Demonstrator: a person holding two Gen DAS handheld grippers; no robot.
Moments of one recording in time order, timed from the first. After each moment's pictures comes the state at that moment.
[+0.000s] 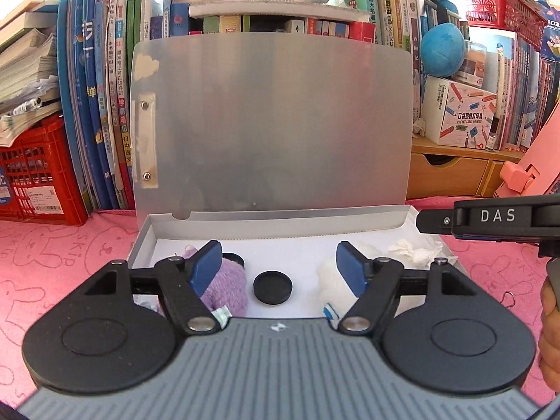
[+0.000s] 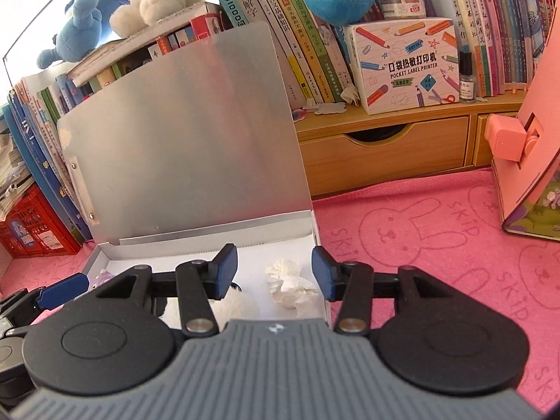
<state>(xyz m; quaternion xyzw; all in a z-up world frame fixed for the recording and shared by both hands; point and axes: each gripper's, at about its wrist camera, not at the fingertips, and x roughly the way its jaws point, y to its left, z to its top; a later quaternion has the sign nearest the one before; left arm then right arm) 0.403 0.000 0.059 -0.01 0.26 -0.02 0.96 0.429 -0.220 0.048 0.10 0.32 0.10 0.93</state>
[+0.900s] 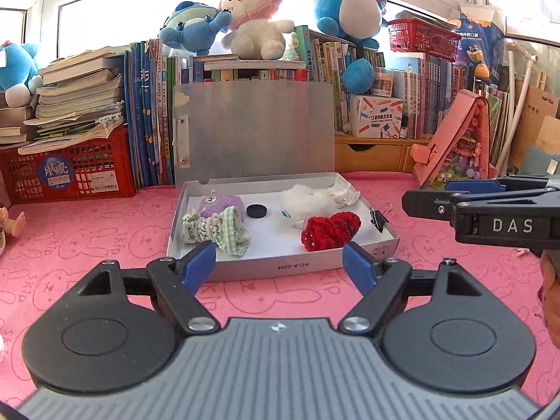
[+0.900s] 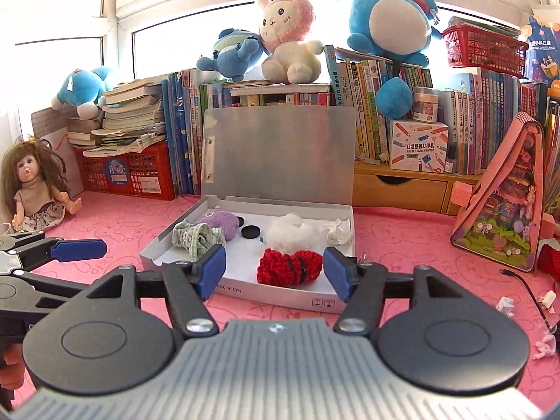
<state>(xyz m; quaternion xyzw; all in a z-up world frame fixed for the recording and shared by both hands) 0.153 -0.001 0.103 0.00 0.23 -0.07 0.97 0.192 -0.206 0.109 -0.02 0.22 0.18 0.96</state>
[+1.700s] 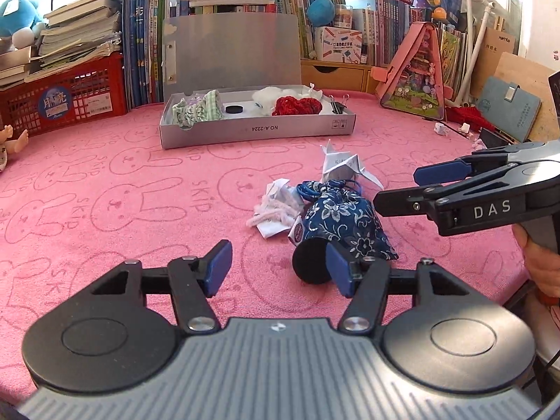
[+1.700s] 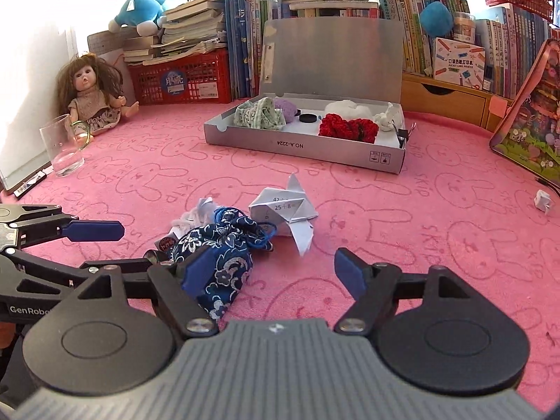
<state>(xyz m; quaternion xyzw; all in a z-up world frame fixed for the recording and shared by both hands) 0.026 0.006 0.014 0.01 0.29 -0.11 0.95 0.101 -0.209 0.025 -0.04 0.31 0.25 0.92</state>
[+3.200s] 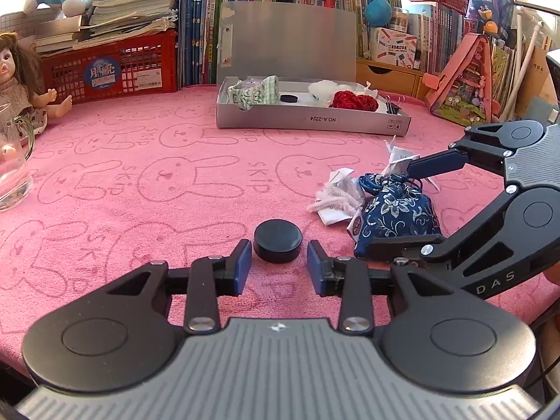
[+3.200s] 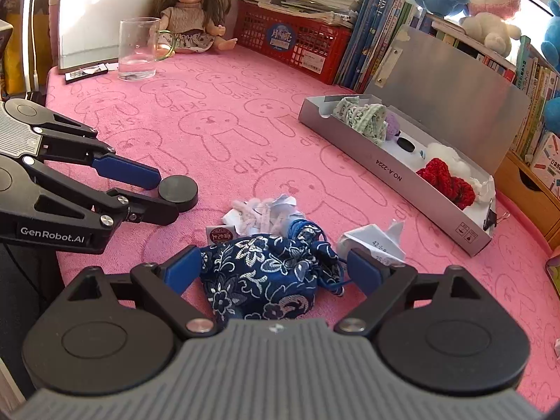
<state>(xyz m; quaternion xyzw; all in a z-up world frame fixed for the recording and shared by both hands) 0.031 0.032 0.003 -0.02 0.30 -0.03 0.95 0.112 -0.134 0.014 -0.25 0.29 0.37 0.85</state>
